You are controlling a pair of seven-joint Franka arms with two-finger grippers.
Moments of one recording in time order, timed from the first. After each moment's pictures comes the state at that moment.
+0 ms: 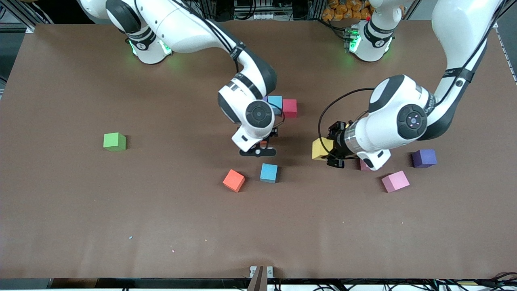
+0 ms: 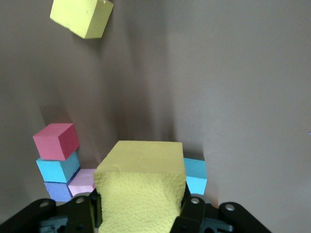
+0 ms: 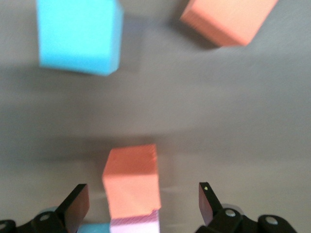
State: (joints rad) left arm 0.28 0.56 -0.87 -1.60 0.11 1.98 -2.04; right arm 0.72 0.85 0.02 -1.13 0.10 1.80 0.73
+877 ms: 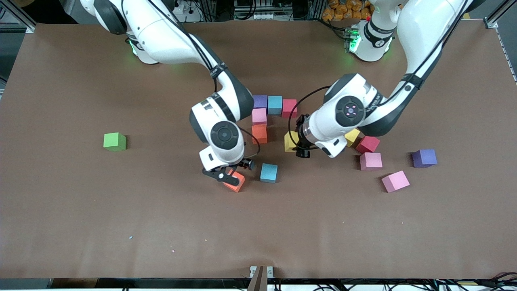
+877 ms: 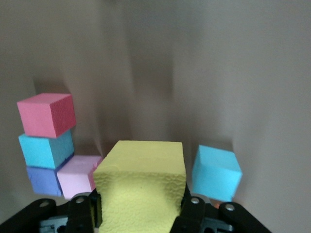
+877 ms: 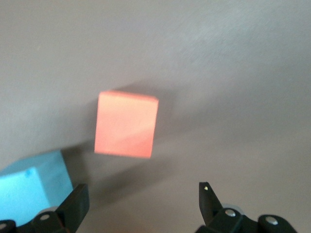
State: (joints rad) left arm 0.08 0.60 -0.80 -1.68 0.20 2.10 -2.29; right arm 0.66 0.86 -0.11 -1.14 0.11 1.92 0.96
